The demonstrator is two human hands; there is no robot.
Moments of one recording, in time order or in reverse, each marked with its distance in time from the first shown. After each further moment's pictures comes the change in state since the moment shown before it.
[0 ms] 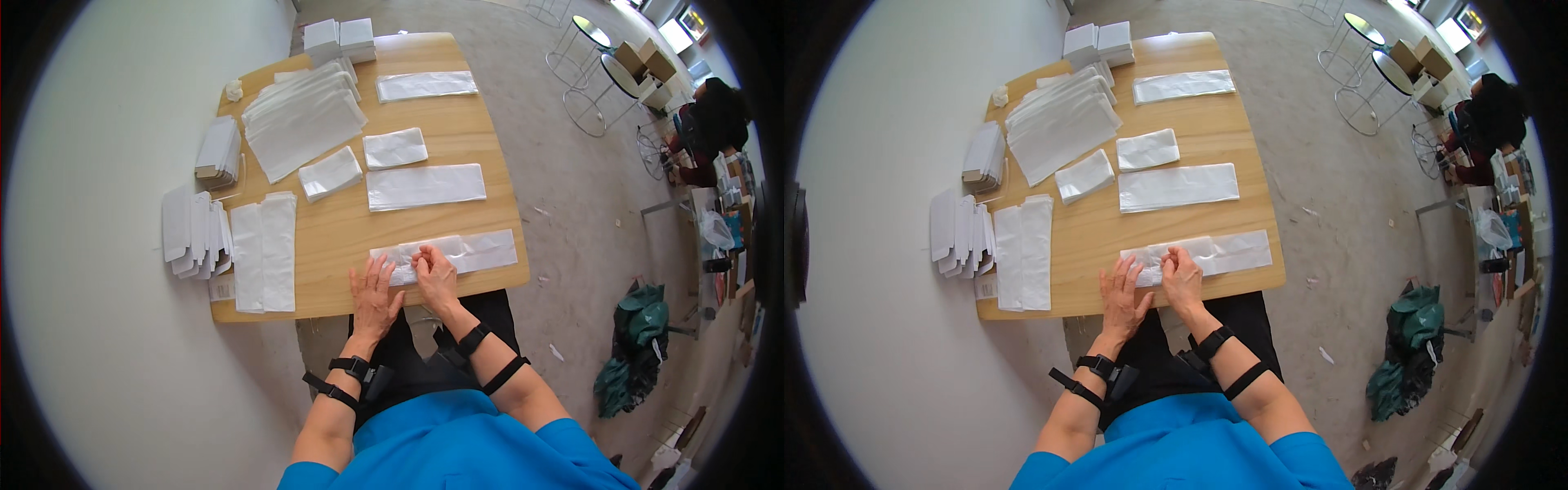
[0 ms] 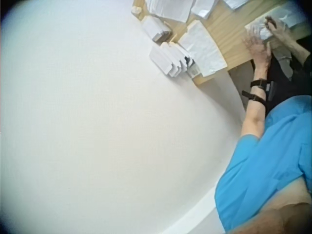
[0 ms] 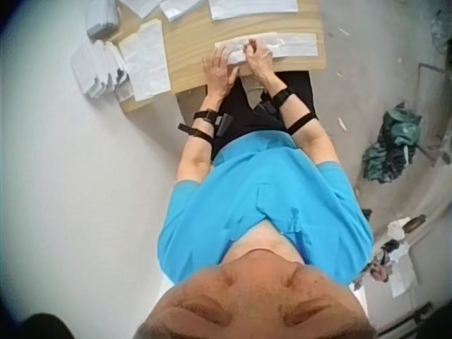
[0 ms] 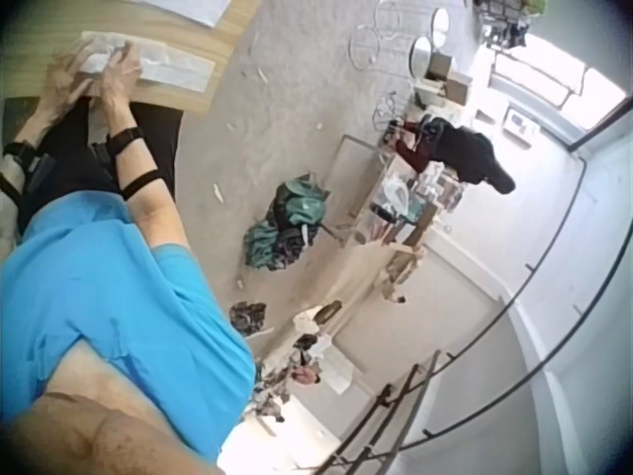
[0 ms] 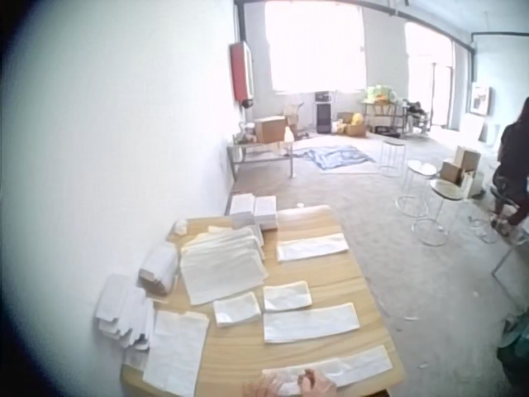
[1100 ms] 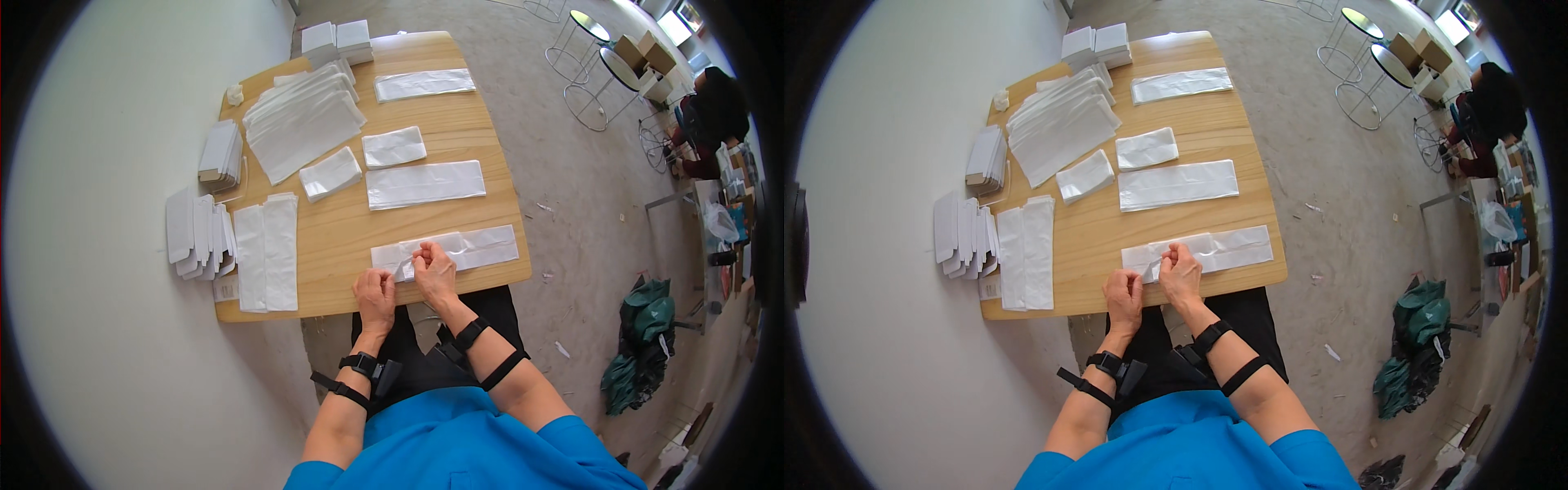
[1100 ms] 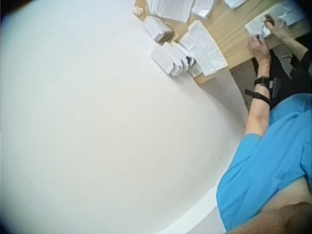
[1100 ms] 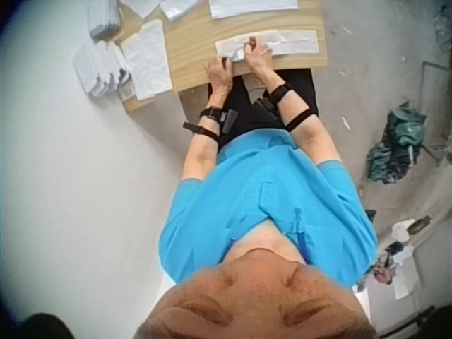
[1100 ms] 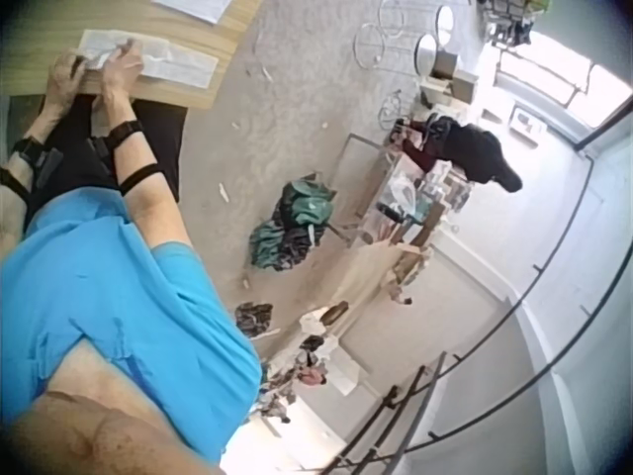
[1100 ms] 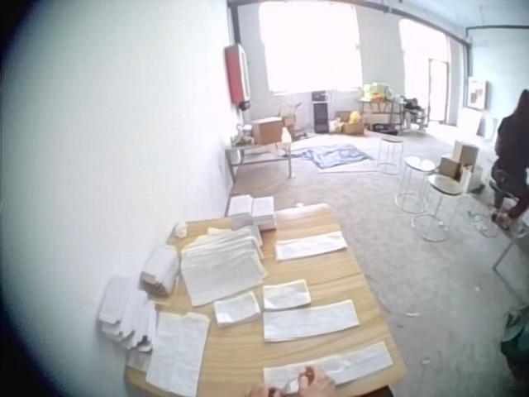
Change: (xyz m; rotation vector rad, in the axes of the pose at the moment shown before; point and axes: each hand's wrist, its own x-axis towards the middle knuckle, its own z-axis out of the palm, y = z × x) left_hand 0.004 0.004 0.015 -0.245 0.273 -0.173; right_hand 0.001 -0.008 0.002 -0.046 0.038 0.029
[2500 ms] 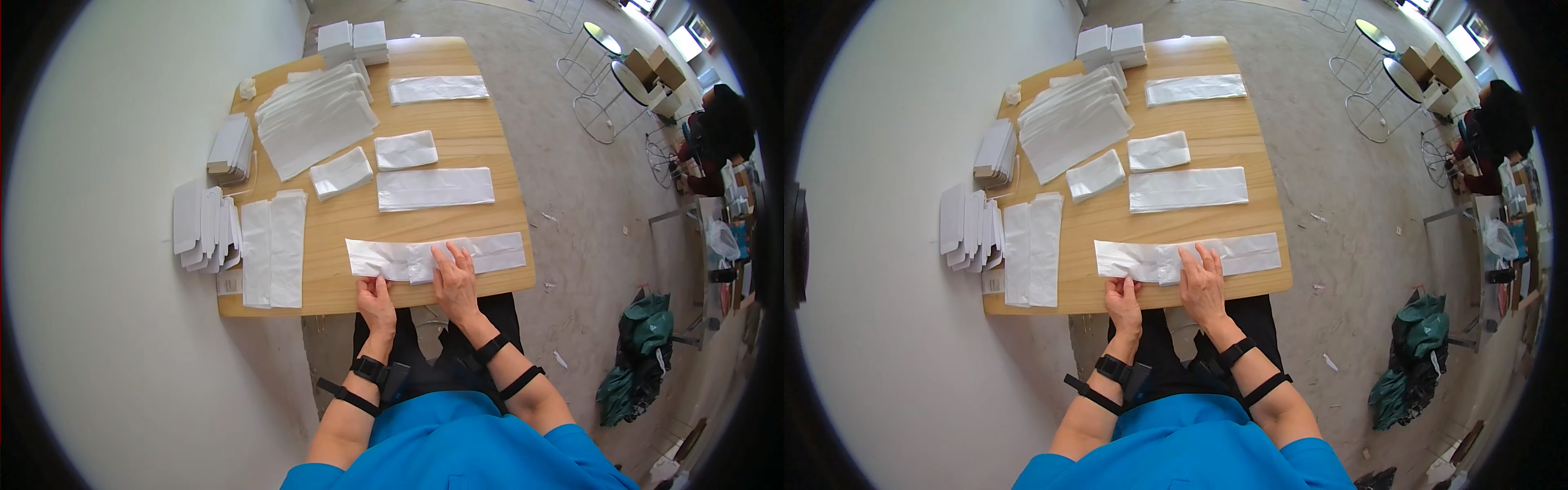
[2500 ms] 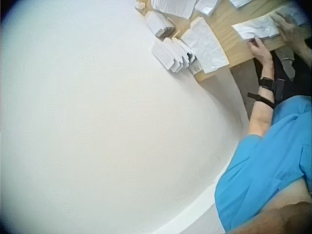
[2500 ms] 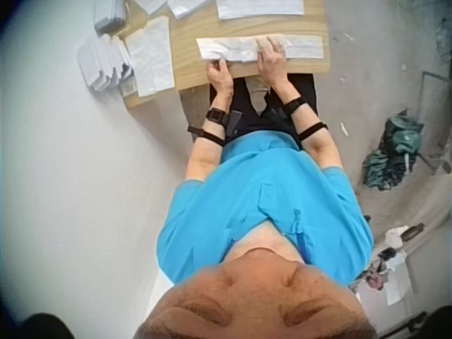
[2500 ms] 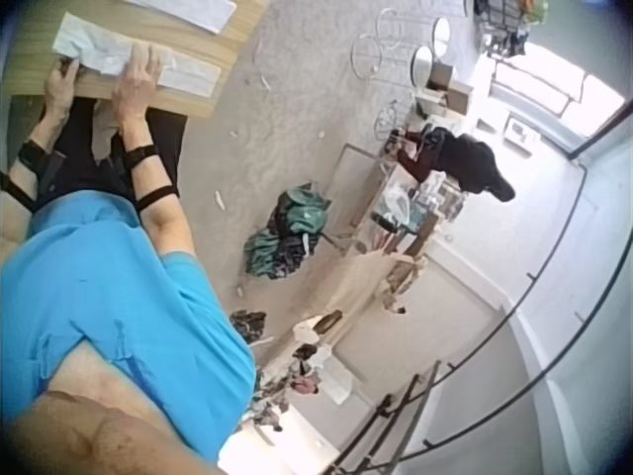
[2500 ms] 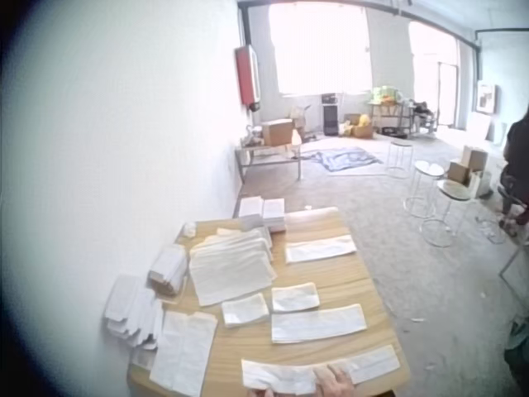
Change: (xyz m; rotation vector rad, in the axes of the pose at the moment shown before) left_hand -0.009 -0.006 0.019 -0.743 0.248 -0.626; right_hand -0.011 -0.012 -0.048 -0.525 -0.103 -0.608
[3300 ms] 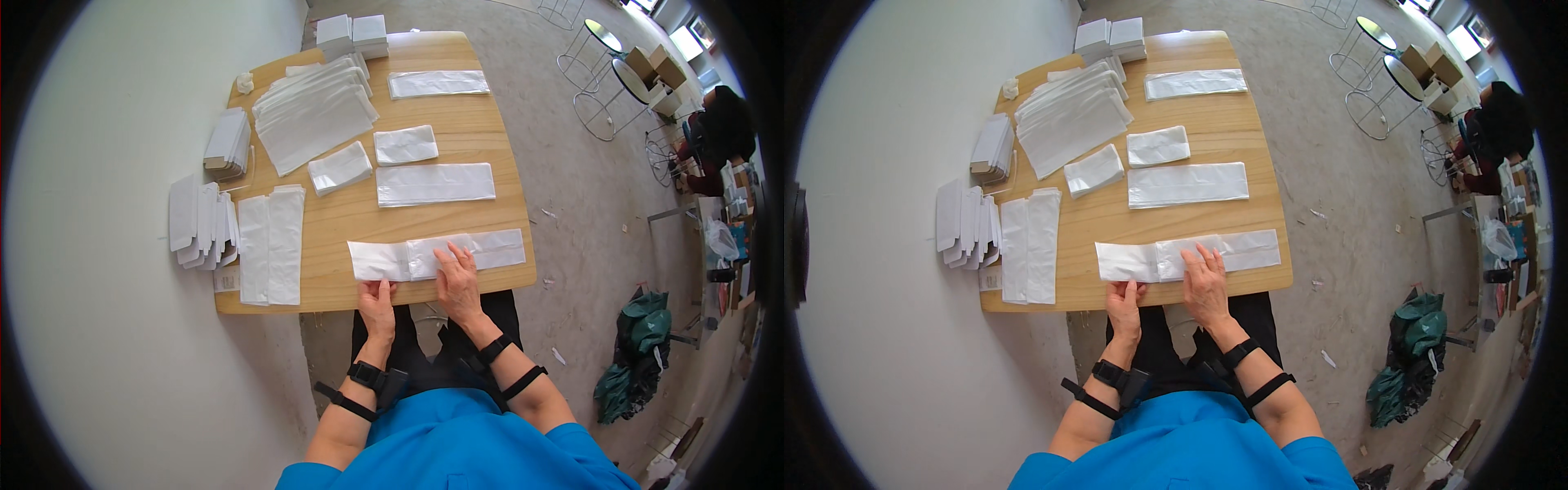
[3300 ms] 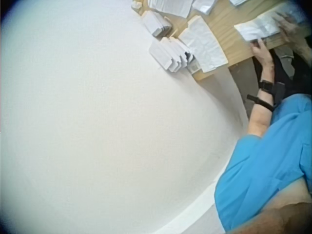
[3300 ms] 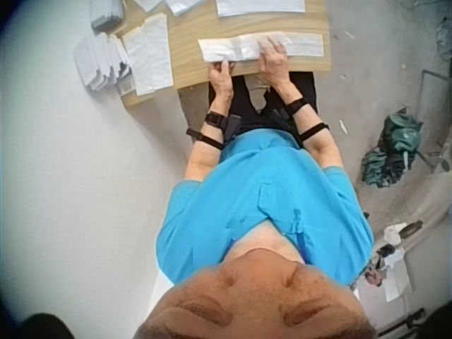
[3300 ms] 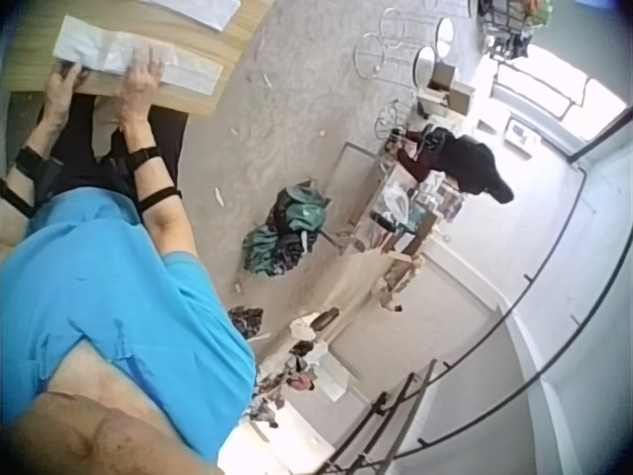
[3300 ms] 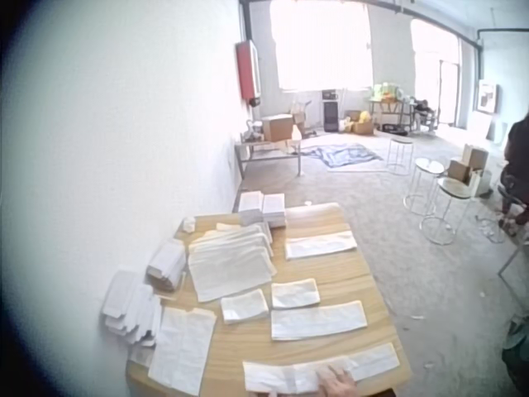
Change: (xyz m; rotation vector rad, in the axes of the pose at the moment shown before) left_hand -0.012 0.003 -0.007 -0.169 -0.074 -0.102; right_hand -0.009 0.007 0.002 0.007 0.006 -0.044
